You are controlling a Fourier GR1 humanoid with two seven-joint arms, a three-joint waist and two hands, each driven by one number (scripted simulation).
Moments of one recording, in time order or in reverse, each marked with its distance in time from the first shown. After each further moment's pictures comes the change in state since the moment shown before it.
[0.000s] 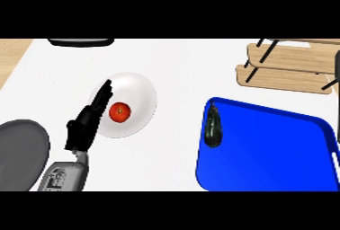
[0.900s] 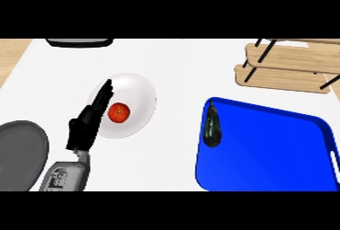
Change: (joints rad) left arm -0.002 -0.011 0.000 -0.005 -0.007 0.009 0.019; right arm -0.023 -0.138 -0.074 0.335 -0.001 -0.174 -0.031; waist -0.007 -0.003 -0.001
